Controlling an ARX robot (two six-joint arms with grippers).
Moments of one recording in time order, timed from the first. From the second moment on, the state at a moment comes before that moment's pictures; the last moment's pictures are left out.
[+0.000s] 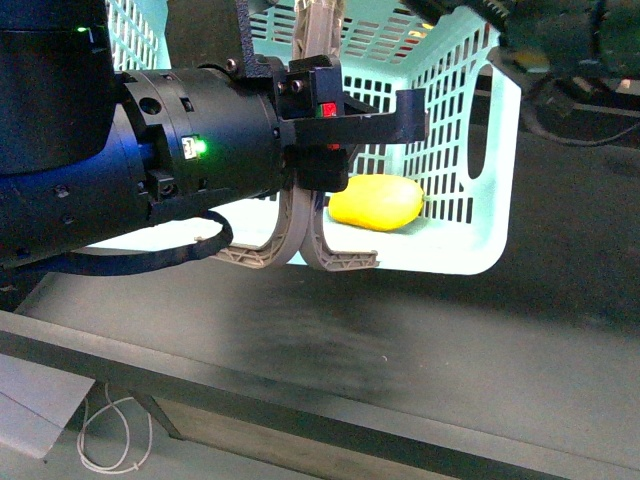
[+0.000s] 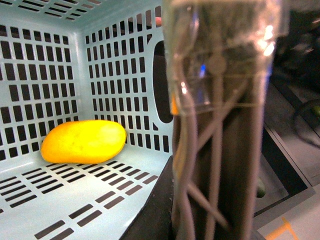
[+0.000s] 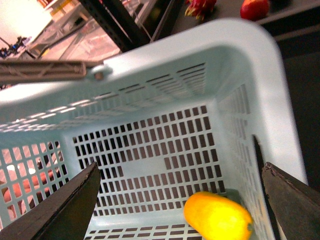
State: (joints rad) left arm -0.46 1.84 0.66 1.00 0.24 -0.30; right arm 0.27 1.77 0.85 0.68 -0.03 0.56
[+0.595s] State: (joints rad) left arm -0.46 1.84 0.66 1.00 0.24 -0.29; right arm 0.21 1.05 0.45 0.54 0.09 0.47
